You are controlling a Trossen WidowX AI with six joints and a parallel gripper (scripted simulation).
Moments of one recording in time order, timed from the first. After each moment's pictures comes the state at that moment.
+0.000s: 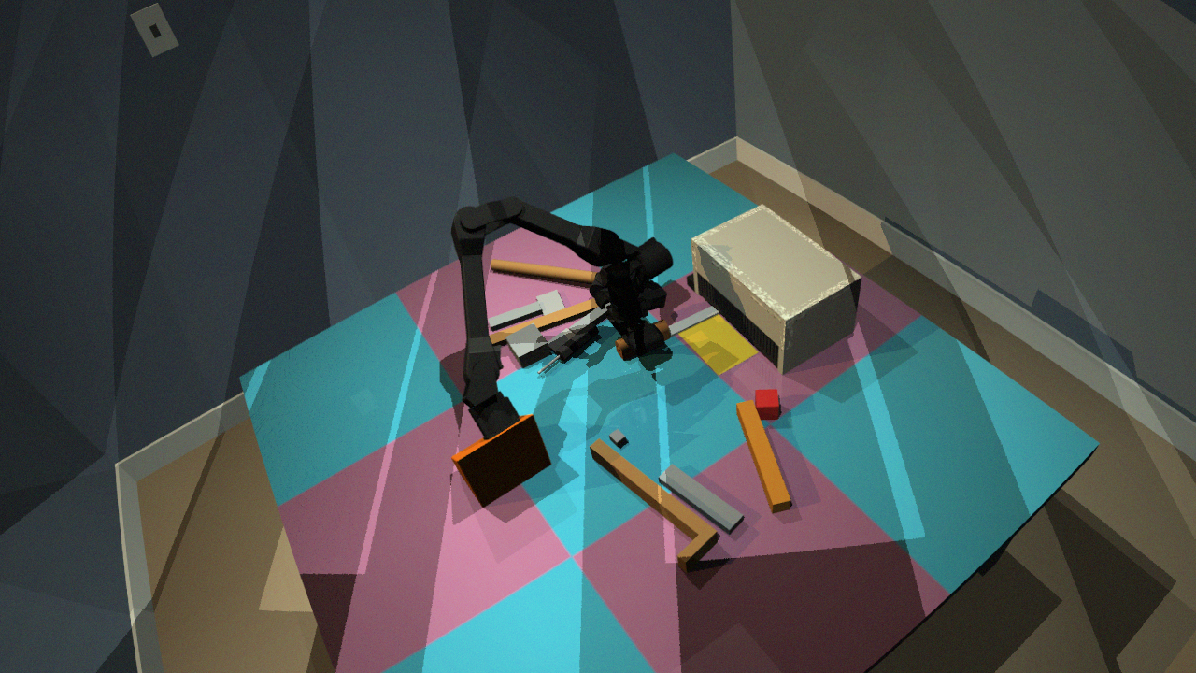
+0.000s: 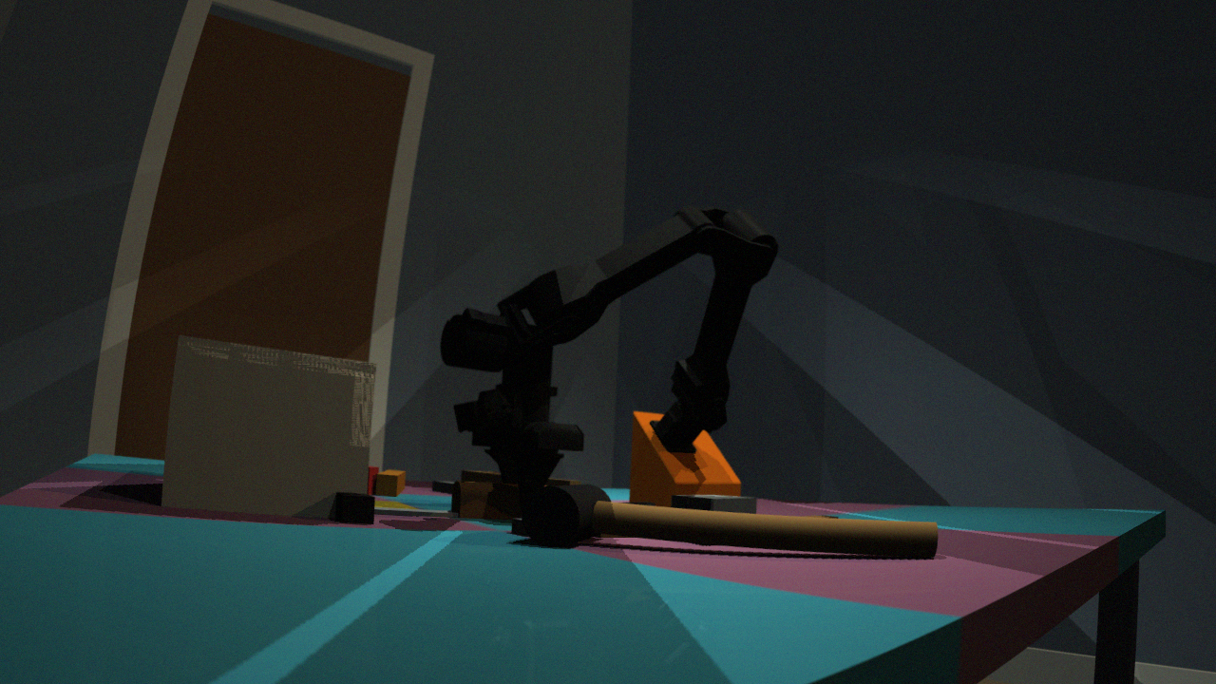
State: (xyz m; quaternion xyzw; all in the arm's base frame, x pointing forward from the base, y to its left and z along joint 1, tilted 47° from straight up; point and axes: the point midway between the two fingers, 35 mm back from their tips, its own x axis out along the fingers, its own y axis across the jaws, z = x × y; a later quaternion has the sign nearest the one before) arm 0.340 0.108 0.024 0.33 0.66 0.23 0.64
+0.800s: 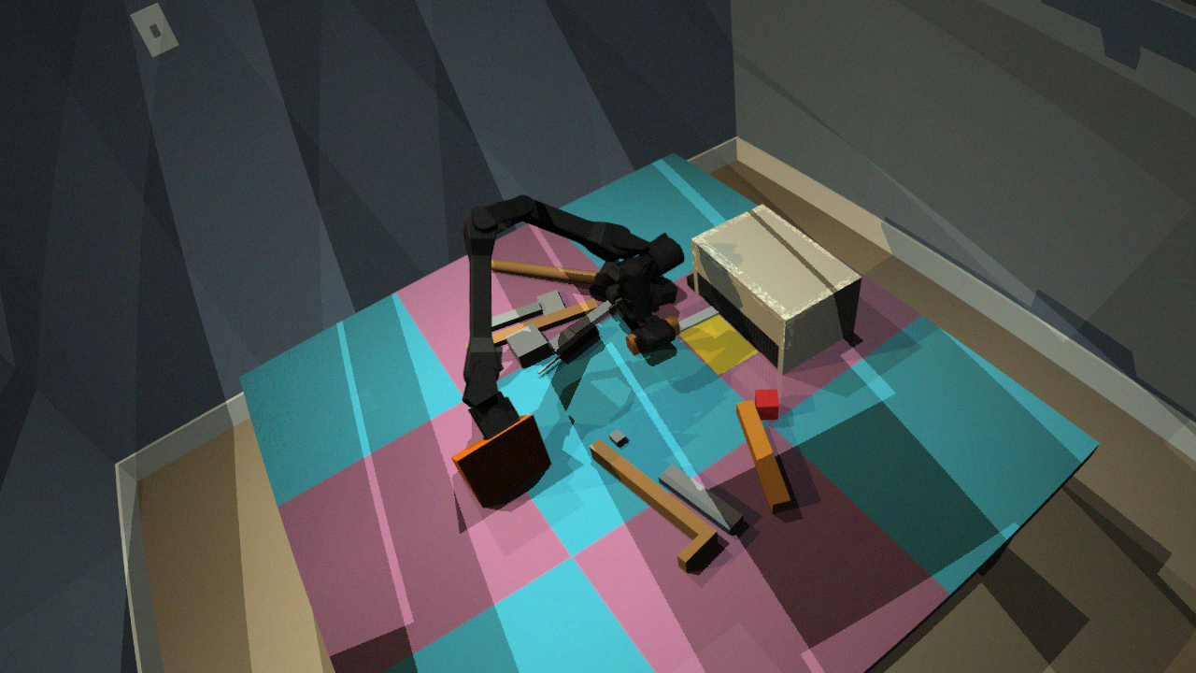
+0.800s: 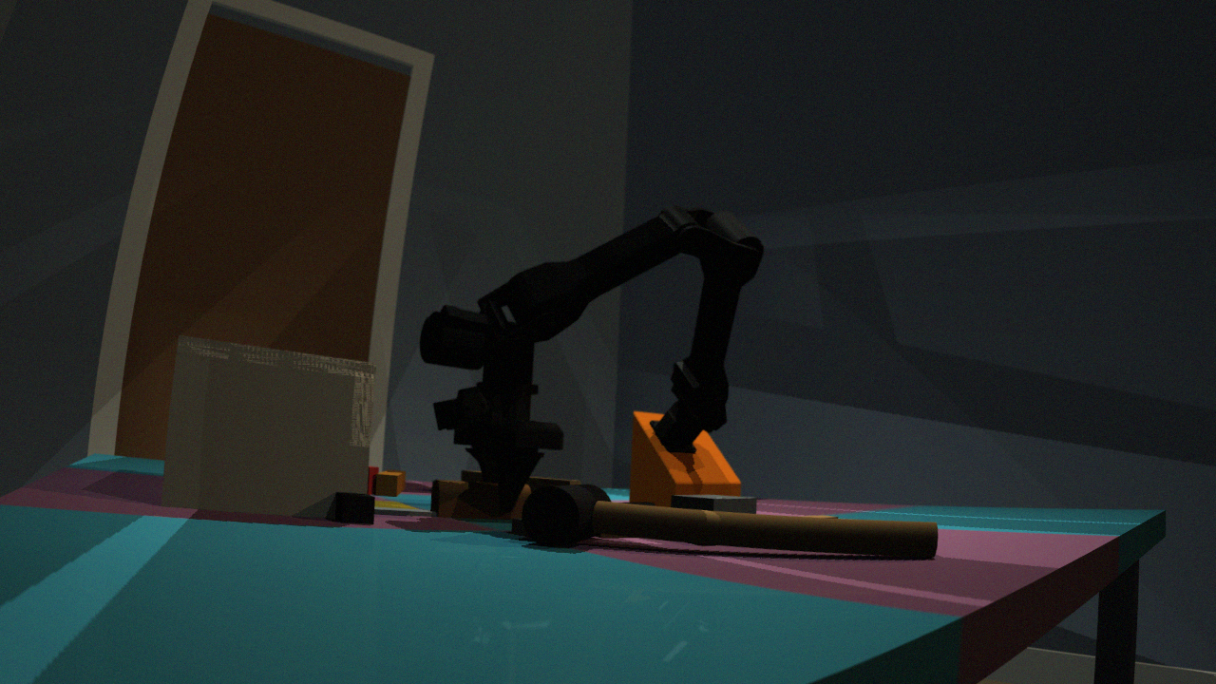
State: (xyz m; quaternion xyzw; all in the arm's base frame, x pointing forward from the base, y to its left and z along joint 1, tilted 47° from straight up) arm 0.364 0.105 0.022 0.33 0.66 0.23 0.64
